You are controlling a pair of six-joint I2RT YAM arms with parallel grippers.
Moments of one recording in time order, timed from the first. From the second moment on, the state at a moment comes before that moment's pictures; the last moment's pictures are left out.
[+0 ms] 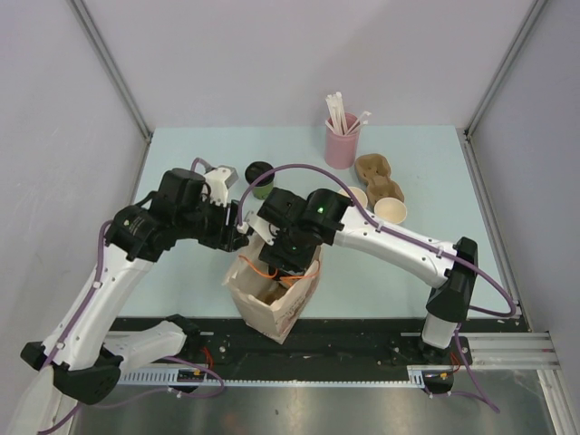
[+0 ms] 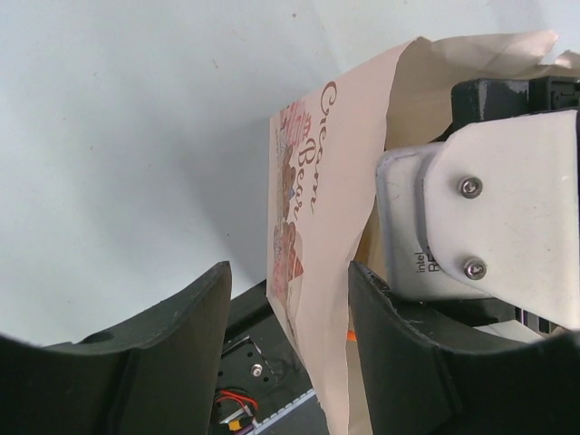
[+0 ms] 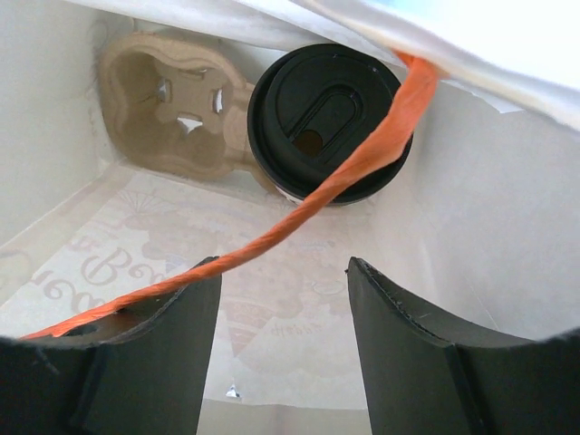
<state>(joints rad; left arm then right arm) -0.54 1.03 1.36 -1.15 0.19 -0.23 1.13 1.77 1.84 -1.23 -0.06 -0.09</state>
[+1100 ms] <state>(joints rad) -0.55 0.95 1.37 -0.99 0.25 -0.19 1.17 1.66 1.88 -1.07 -0.06 0.16</state>
